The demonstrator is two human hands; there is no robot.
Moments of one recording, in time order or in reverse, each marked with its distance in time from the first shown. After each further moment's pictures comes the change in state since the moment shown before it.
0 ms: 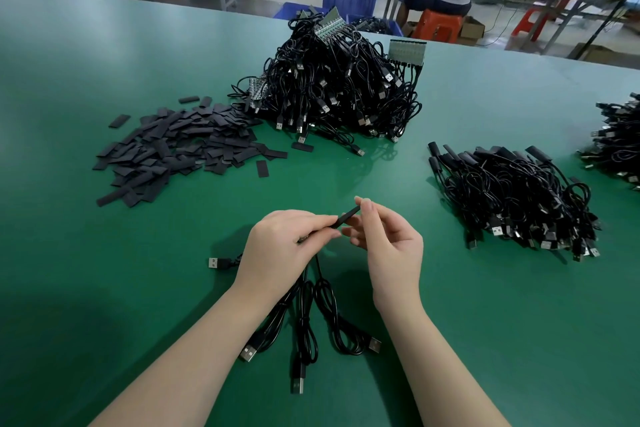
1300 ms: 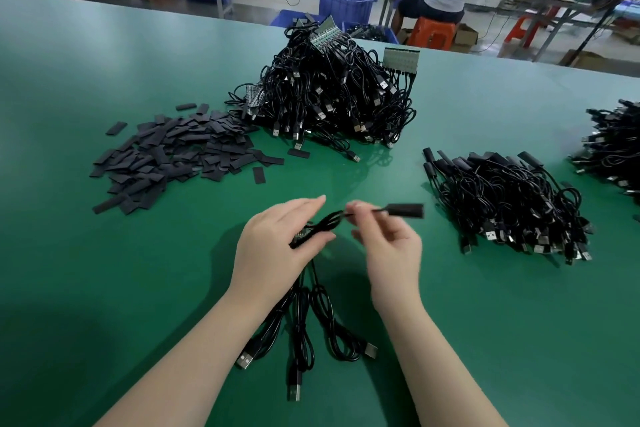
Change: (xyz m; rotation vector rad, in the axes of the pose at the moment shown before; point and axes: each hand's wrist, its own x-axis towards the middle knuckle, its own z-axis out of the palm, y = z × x) left_hand 0.002 -0.004 -0.002 0.115 -0.038 -0.120; right_hand 0.011 0.001 -0.002 -0.063 0.020 0.011
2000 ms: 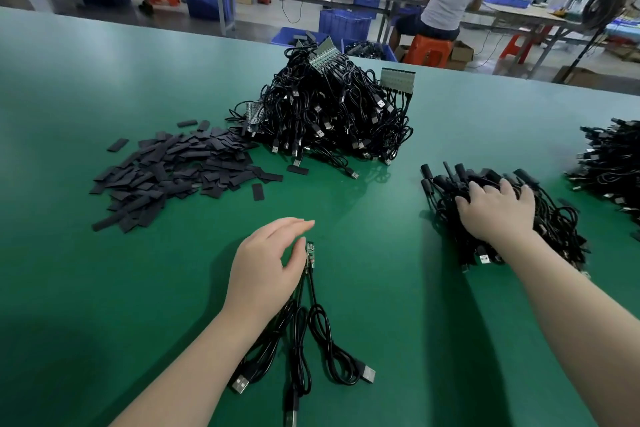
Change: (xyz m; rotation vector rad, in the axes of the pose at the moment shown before) left_hand 0.003 -0.009 0.003 -0.008 -0.012 -0.070; right_hand 0.170 -0.034 -0.145 -2.018 -0.034 0.098
